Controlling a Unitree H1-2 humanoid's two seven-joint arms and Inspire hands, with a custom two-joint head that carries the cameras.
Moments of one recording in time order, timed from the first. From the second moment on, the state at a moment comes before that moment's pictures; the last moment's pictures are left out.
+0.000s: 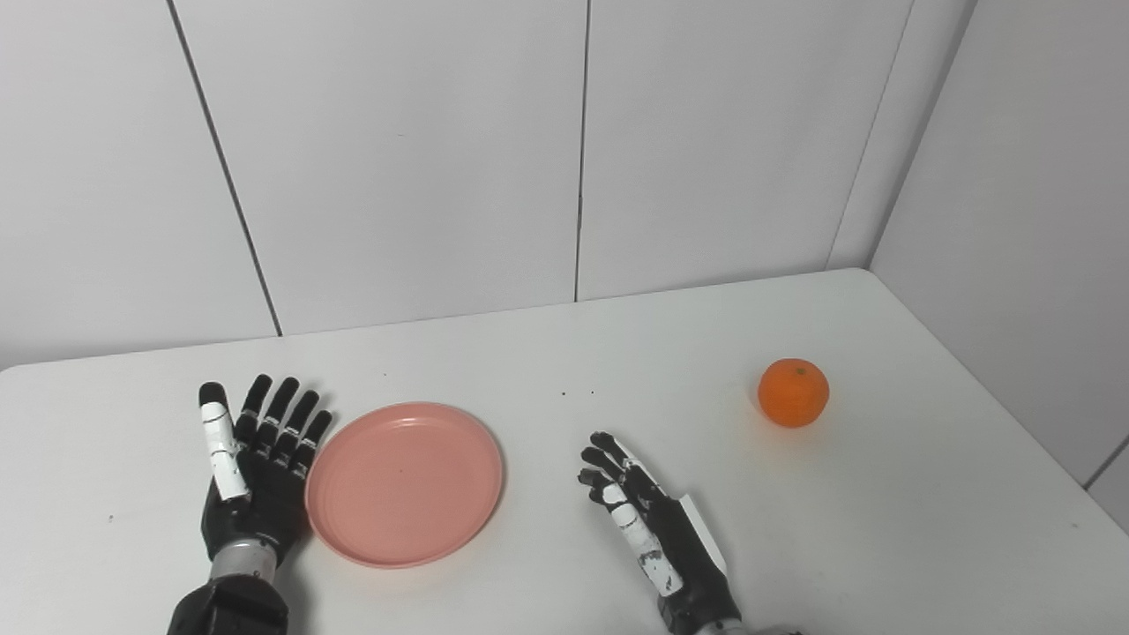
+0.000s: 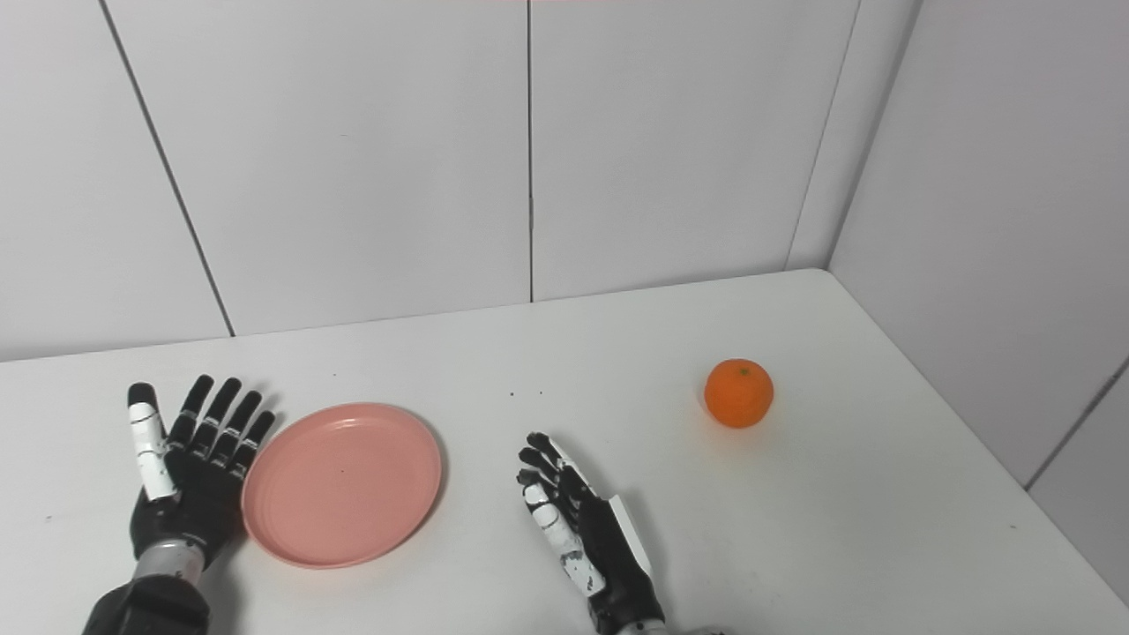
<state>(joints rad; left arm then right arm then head) -0.35 -0.12 0.29 0.12 -0.57 0.37 0.05 0.08 0.05 0.14 -0.12 -0.05 -0.01 0.03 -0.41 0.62</state>
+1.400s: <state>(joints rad) -0.36 -0.16 0.25 0.14 -0.59 0.39 0.04 0.07 0.08 0.13 -0.11 -0.15 -0.10 -0.06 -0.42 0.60</state>
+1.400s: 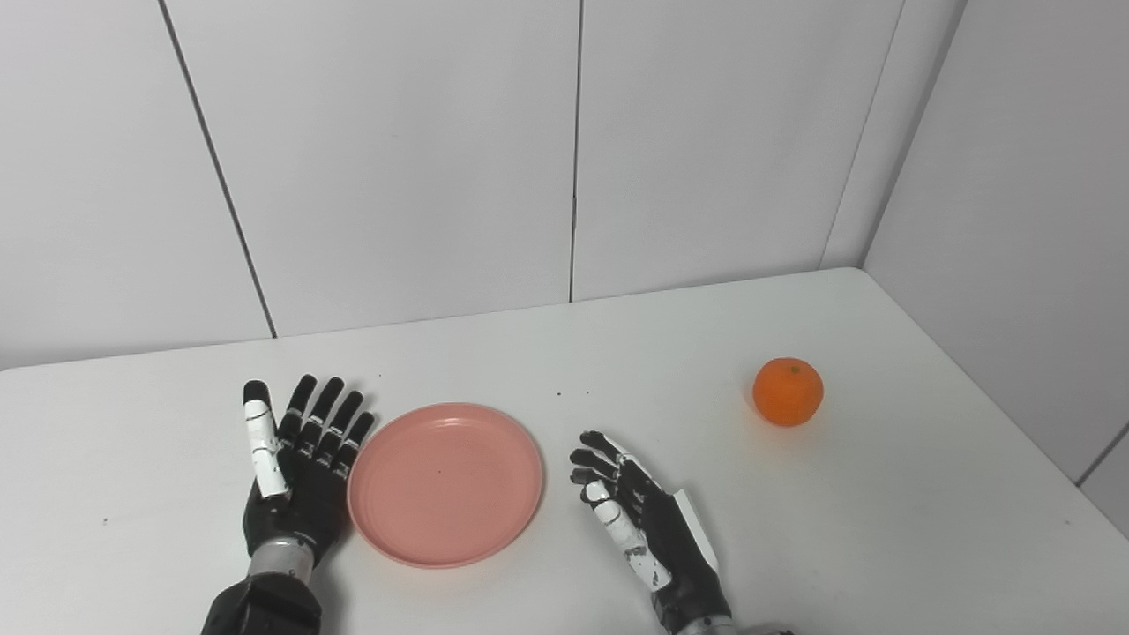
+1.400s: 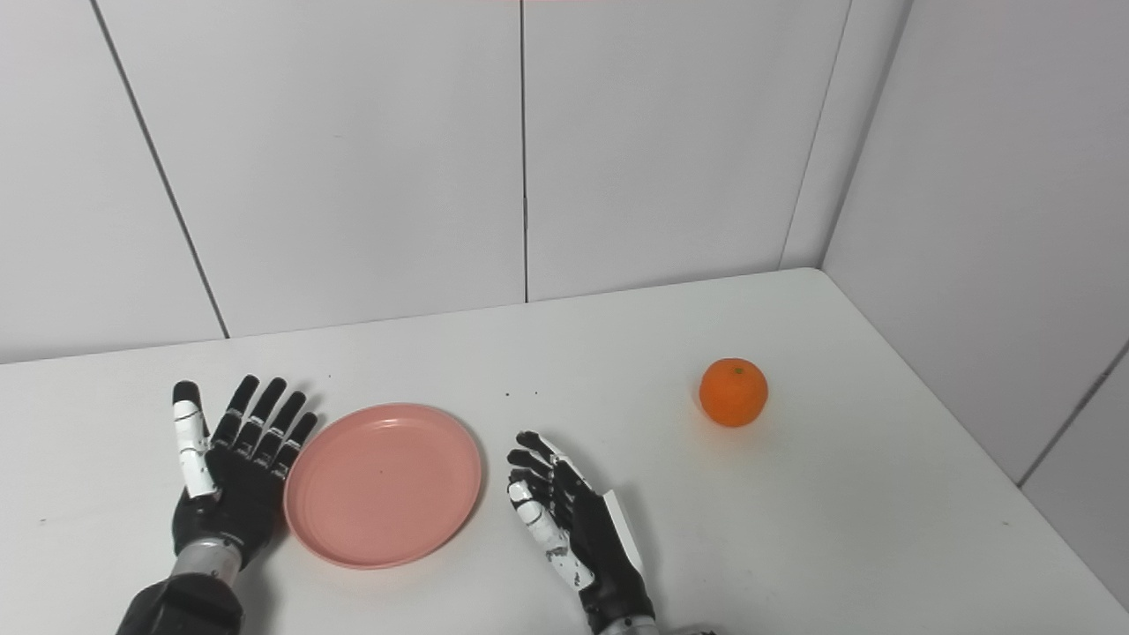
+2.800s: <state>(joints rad) -0.40 -0.15 0.26 0.19 -0.61 0.39 0.03 -0.18 -0.19 -0.04 -0.30 -0.71 -0.09 -0.11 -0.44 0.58</state>
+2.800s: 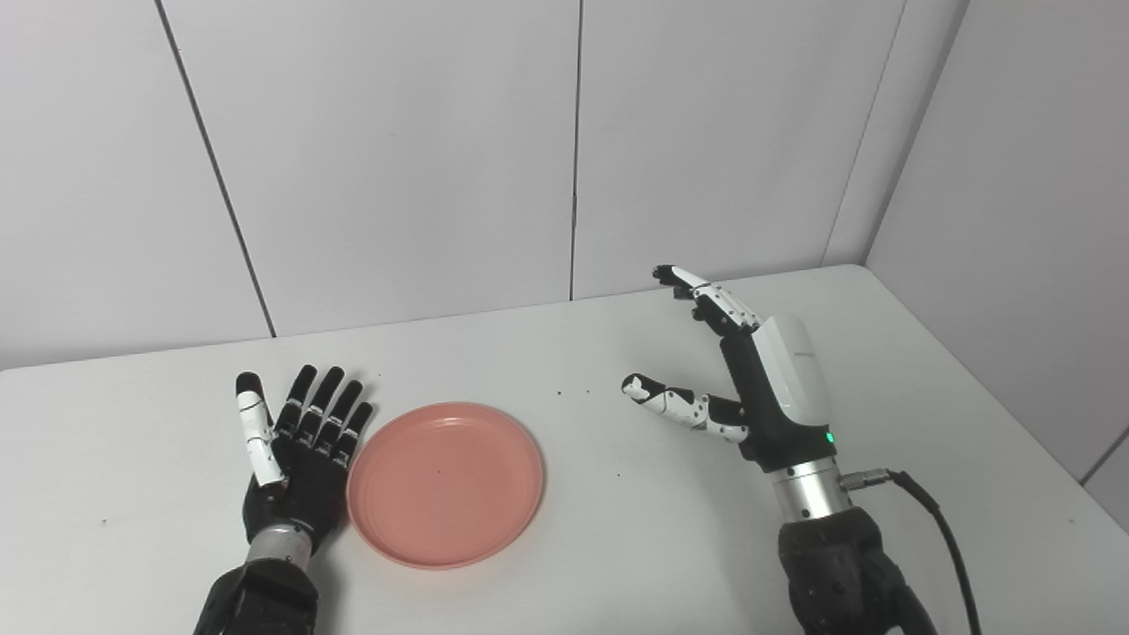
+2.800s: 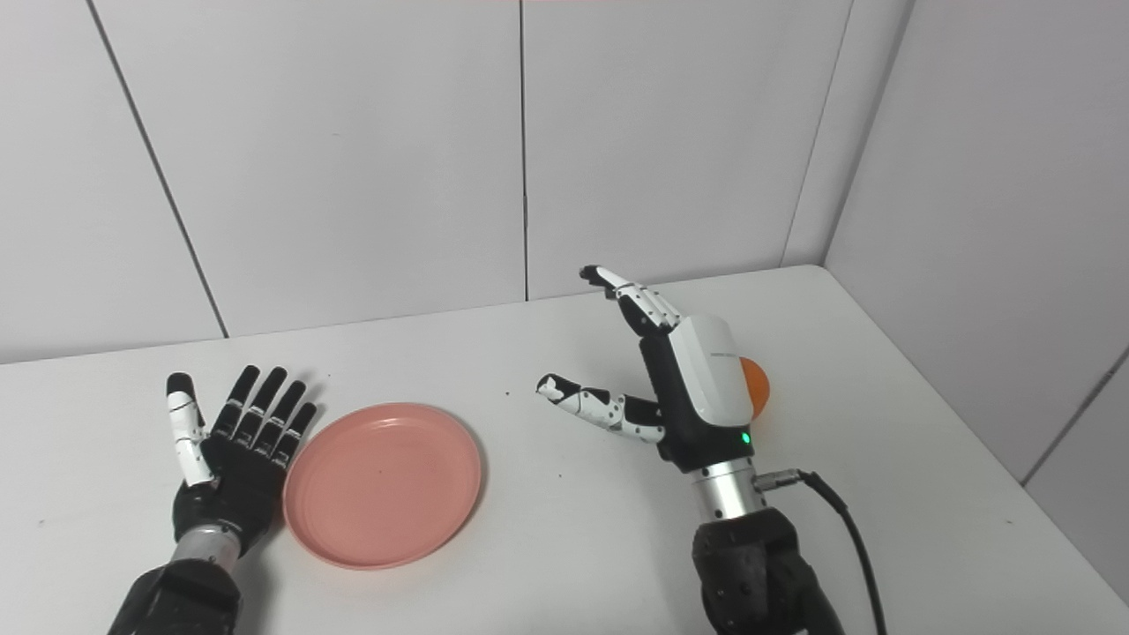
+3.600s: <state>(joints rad) -0.40 -0.14 0.24 0.19 -0.60 0.39 0.03 -0.26 -0.37 -0.06 -0.11 -0.99 0.03 -0.09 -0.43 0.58</state>
